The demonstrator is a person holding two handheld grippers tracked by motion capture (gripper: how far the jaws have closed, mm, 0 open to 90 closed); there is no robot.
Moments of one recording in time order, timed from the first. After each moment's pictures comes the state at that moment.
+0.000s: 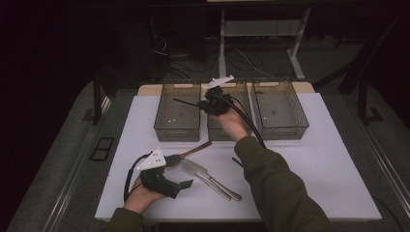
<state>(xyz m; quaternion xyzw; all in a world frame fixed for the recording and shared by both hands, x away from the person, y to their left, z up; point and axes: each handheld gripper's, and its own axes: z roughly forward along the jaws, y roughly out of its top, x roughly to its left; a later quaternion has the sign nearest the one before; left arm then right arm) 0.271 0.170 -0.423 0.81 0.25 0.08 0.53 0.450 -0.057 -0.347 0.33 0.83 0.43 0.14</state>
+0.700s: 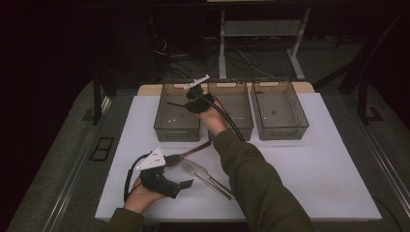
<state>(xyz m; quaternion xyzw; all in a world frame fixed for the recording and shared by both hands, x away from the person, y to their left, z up) 0.270 0.170 -0.422 0.80 0.25 0.07 0.53 0.487 0.000 -0.375 0.36 0.84 0.38 0.14</state>
